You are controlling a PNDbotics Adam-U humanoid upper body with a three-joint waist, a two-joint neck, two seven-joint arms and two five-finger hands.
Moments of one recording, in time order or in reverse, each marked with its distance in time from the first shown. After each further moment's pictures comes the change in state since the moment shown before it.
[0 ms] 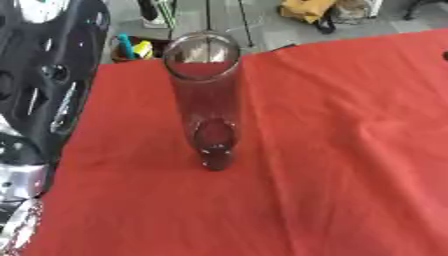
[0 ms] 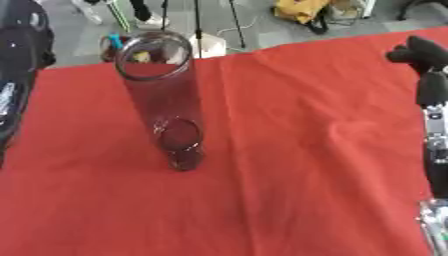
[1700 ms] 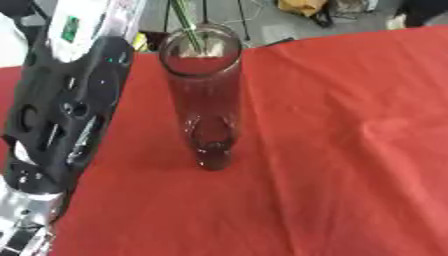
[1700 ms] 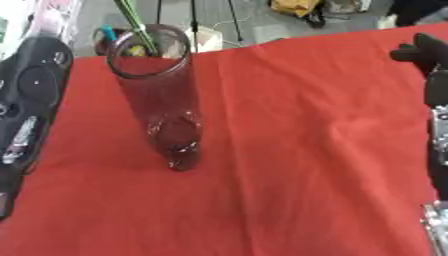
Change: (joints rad) left arm 0.080 -0.044 -0.040 -0.066 0.089 -0.196 -0.257; right arm -0.028 0.006 -0.001 0.000 -0.020 -0.004 0.003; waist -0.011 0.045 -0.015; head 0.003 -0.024
